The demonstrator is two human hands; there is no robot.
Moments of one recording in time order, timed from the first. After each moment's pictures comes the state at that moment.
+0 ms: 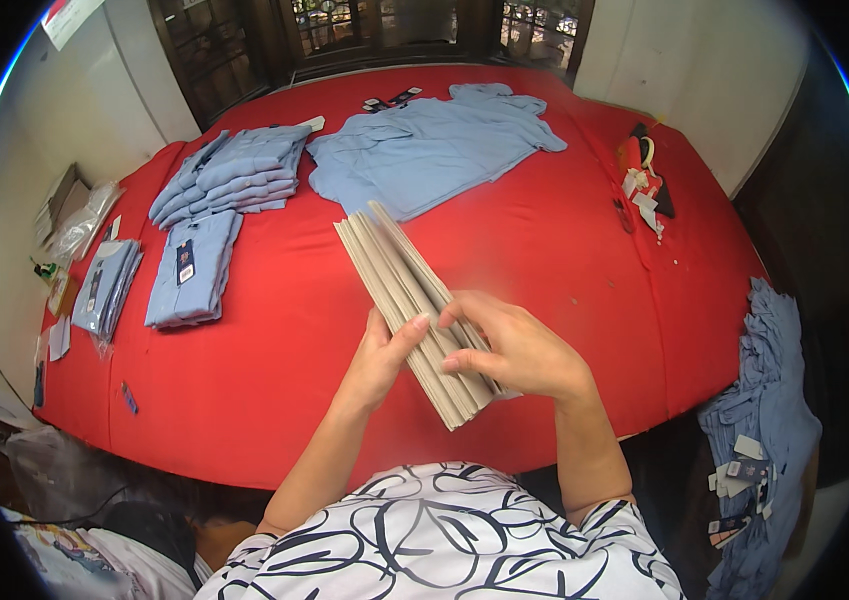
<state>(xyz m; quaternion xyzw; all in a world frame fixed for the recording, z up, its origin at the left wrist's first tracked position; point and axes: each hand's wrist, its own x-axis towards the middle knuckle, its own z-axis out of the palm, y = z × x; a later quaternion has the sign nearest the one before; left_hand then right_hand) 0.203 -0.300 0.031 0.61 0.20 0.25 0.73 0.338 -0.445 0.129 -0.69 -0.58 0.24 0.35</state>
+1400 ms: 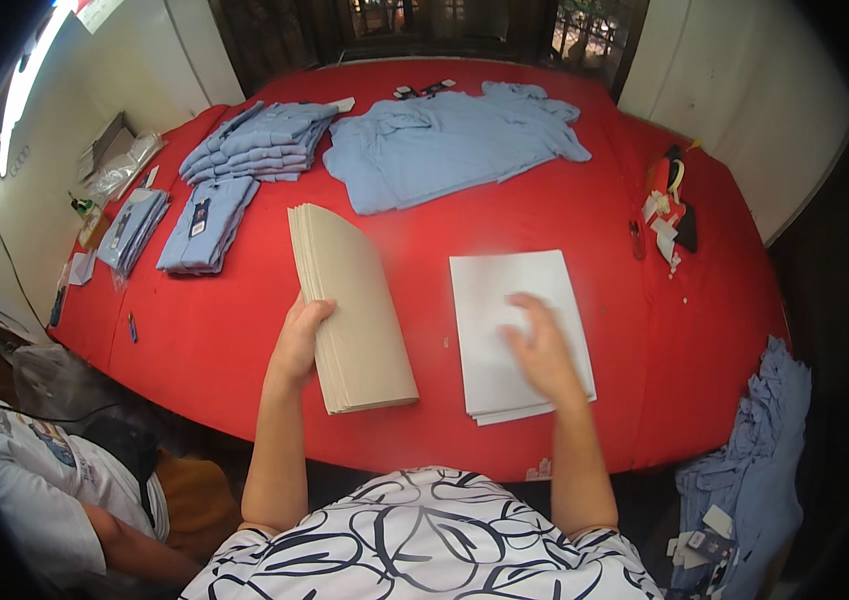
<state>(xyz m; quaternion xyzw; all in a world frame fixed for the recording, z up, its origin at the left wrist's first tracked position) 0.197 -0.328 0.063 0.54 0.35 0.32 0.69 0.462 -0.515 0.016 -0.73 -0.50 0.14 0.45</state>
